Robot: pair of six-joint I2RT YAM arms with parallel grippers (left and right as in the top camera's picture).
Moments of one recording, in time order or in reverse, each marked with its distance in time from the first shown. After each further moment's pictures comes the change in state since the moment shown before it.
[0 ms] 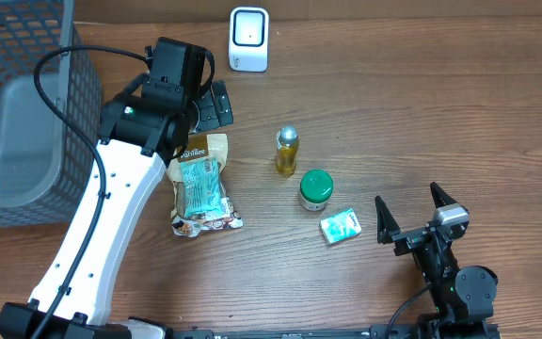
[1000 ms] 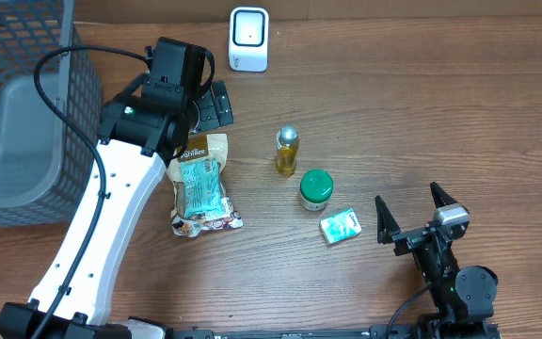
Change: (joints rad) left arm 0.000 0.000 0.000 0.000 0.000 0.000; right arm 0.000 0.000 0.000 0.004 -0.003 0.000
